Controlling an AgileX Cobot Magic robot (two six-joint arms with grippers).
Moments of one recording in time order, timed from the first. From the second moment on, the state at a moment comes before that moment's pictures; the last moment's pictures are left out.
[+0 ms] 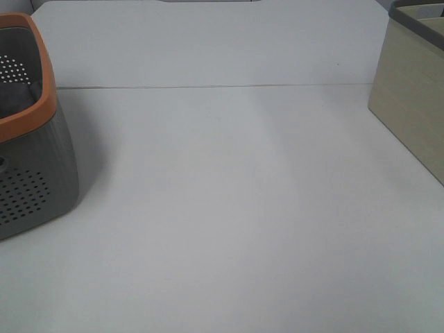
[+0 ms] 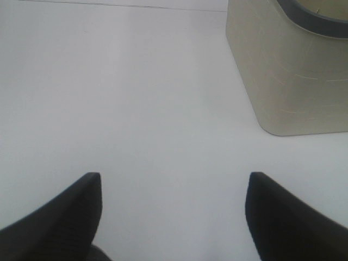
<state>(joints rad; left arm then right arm) 0.04 -0.01 -0.50 -0.02 1.05 0.05 -0.01 0.00 -0.50 0.15 1.07 -0.11</state>
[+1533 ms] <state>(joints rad) 0.04 0.63 -0.93 -0.04 1.04 0.25 -0.01 0.00 -0.50 0.15 1.07 -0.11</state>
